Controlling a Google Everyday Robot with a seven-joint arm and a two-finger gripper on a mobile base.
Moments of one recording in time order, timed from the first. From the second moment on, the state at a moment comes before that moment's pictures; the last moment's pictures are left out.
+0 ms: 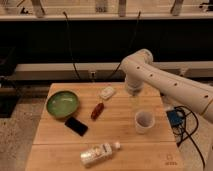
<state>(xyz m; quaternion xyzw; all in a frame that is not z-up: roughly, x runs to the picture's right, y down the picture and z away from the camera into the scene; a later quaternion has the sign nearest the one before) 0.145 0.061 0.762 -0.32 -0.01 -0.09 0.94</state>
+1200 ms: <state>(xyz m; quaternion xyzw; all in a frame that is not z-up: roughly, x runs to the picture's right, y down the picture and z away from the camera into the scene) 0.156 0.057 0.763 -0.32 -0.01 -0.12 0.94</state>
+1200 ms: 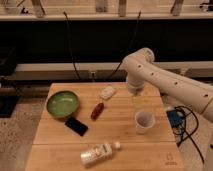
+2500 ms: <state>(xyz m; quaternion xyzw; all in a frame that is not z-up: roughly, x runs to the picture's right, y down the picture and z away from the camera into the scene) 0.169 0.057 0.759 -0.32 -0.02 -0.15 0.93</state>
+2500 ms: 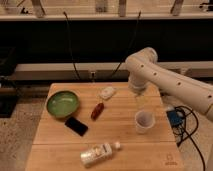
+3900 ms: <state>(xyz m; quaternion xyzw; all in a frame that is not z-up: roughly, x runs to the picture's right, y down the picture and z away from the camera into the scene) 0.168 0.062 0.757 -0.32 -0.04 -0.20 0.92</state>
